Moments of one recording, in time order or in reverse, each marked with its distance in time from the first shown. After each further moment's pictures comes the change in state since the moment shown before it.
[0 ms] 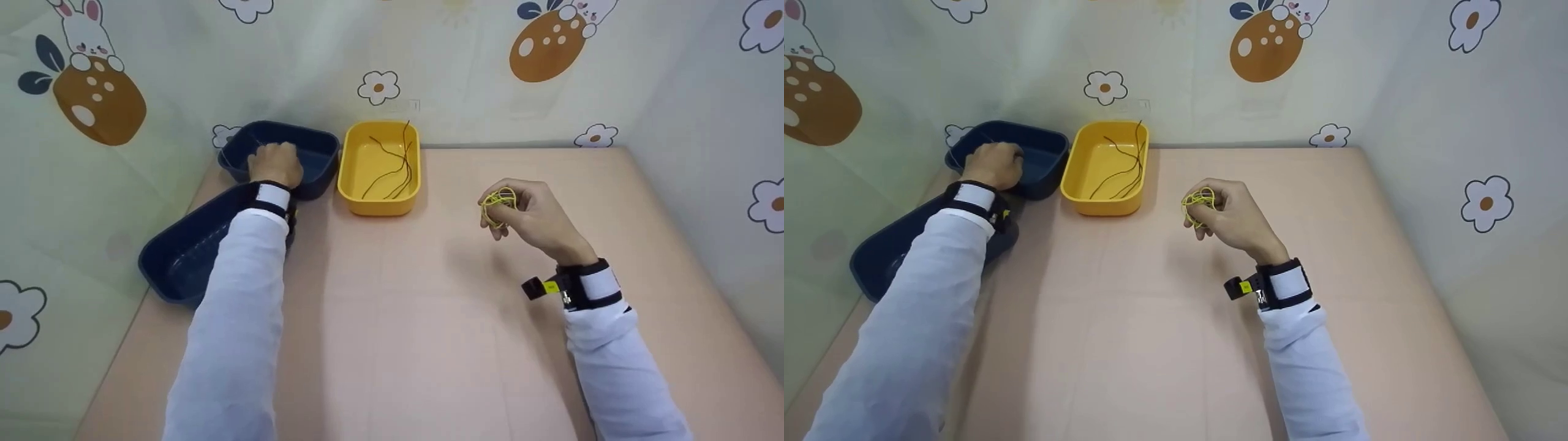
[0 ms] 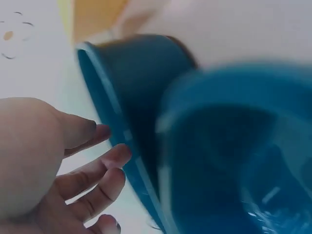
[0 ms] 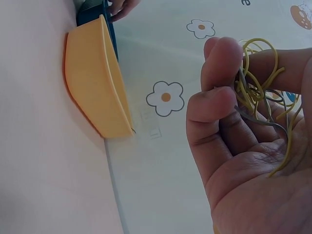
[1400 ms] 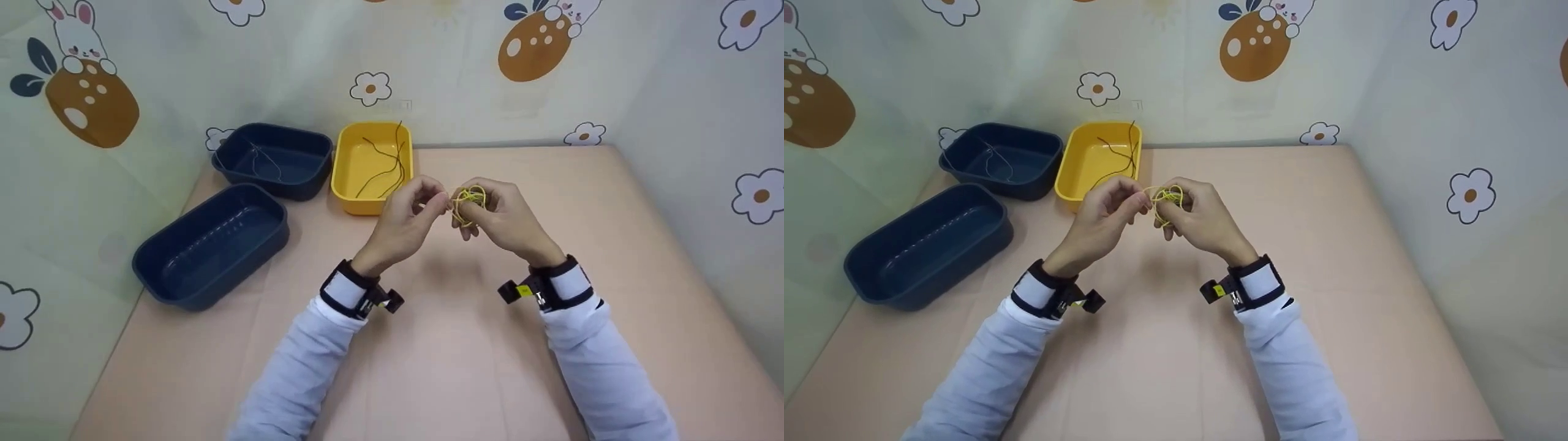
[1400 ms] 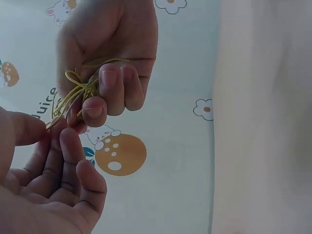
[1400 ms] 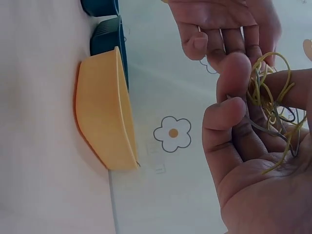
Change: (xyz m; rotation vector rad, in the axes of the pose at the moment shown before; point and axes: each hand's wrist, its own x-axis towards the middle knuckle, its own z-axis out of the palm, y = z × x) left_hand -0.147 0.187 0.047 -1.173 0.007 0.580; right_hand 0.003 -0.012 0.037 0.040 0.017 -0.122
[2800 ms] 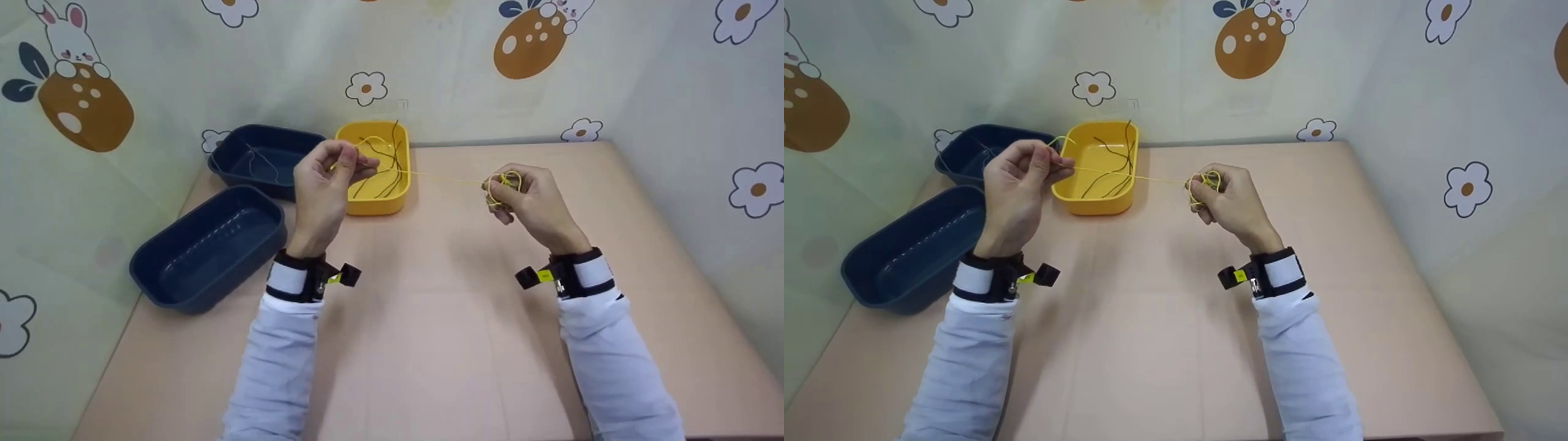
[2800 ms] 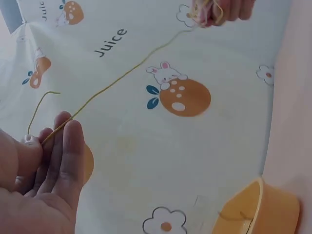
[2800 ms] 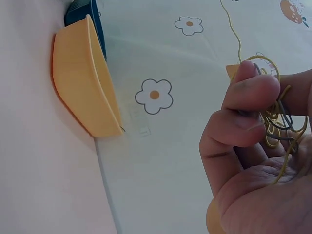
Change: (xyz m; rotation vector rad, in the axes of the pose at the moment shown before) left_hand 0.001 0.012 -0.087 -0.218 0.348 0.078; right_hand -0.007 0.004 -0.043 0.097 0.141 0.086
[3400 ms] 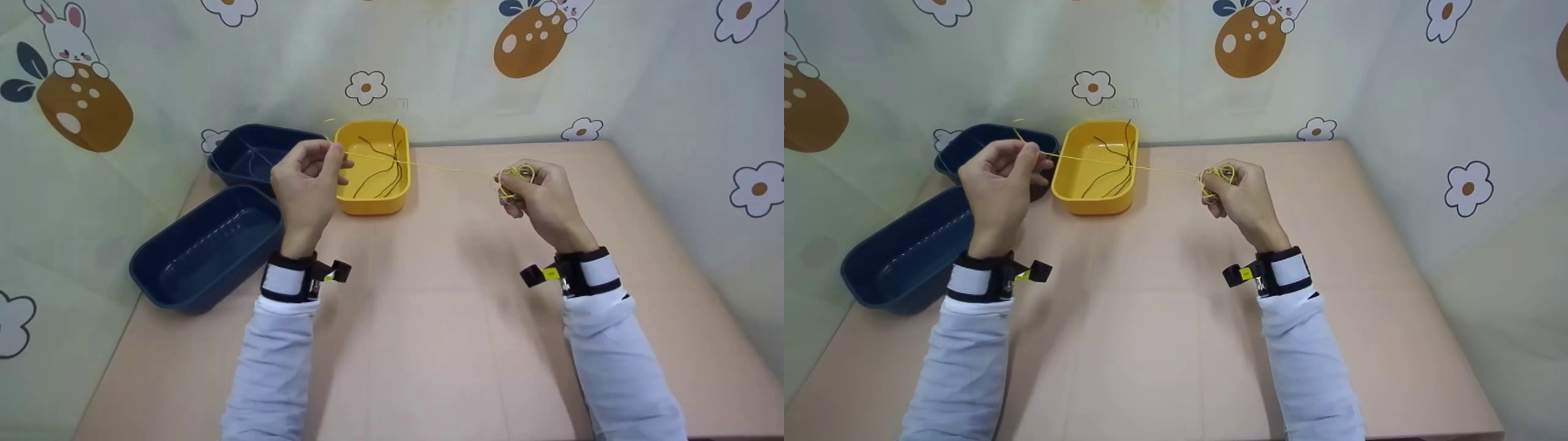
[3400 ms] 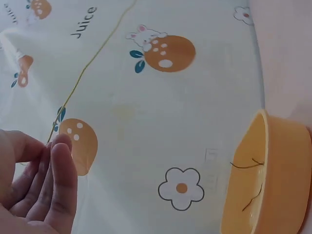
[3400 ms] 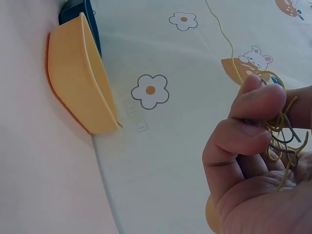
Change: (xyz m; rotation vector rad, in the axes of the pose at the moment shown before) left_hand 0.003 0.000 -0.012 0.301 0.228 0.103; right_hand -0.001 -0.002 -0.007 0.072 0.118 0.048
